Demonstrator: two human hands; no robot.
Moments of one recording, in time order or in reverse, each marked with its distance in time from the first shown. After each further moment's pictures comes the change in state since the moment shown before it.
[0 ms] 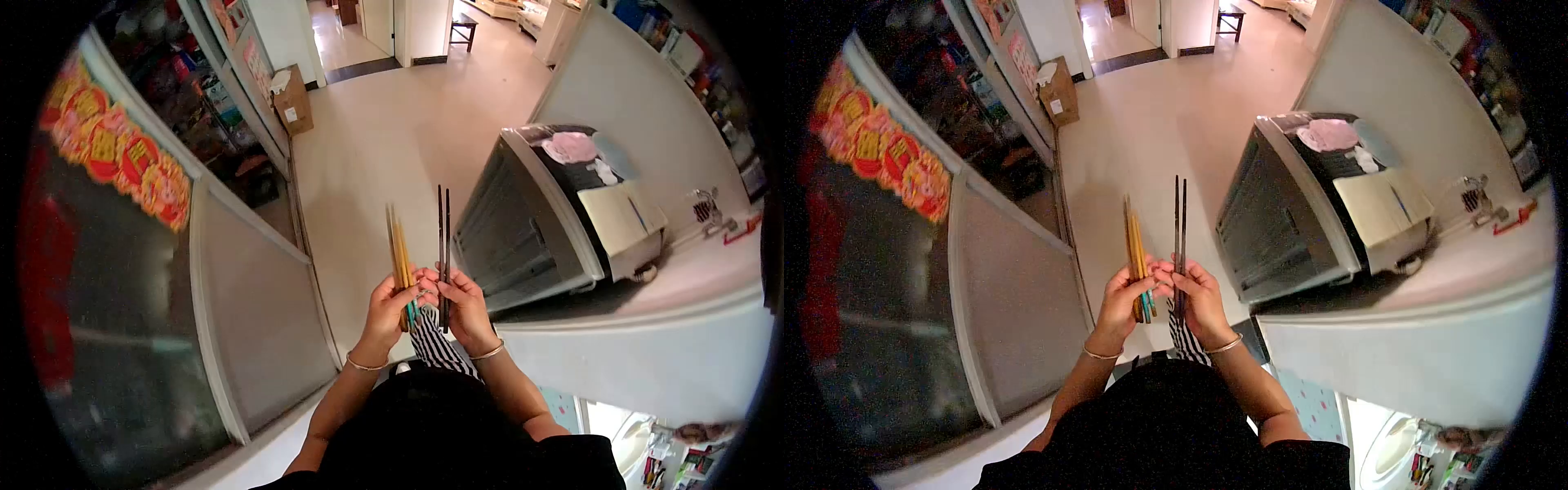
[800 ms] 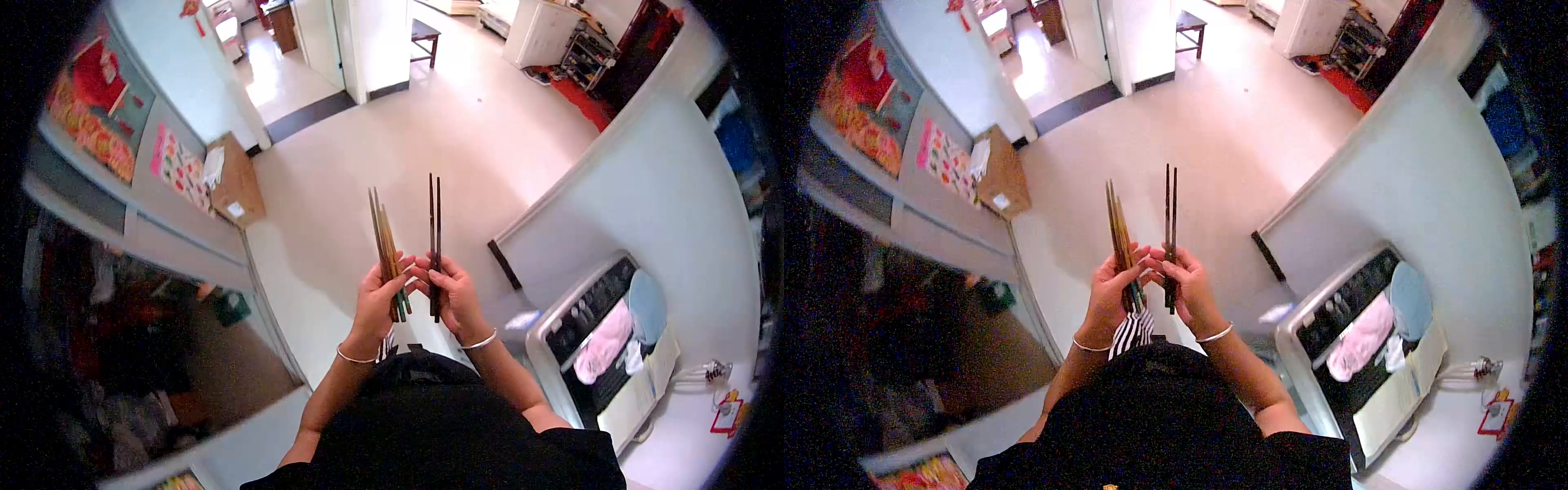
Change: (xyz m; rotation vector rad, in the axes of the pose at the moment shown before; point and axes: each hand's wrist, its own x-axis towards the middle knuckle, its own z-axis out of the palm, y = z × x) left_hand 0.663 0.164 0.019 -0.019 -0.036 -0.129; right_hand 0.624 -0.226 0.010 0.064 0.157 -0.071
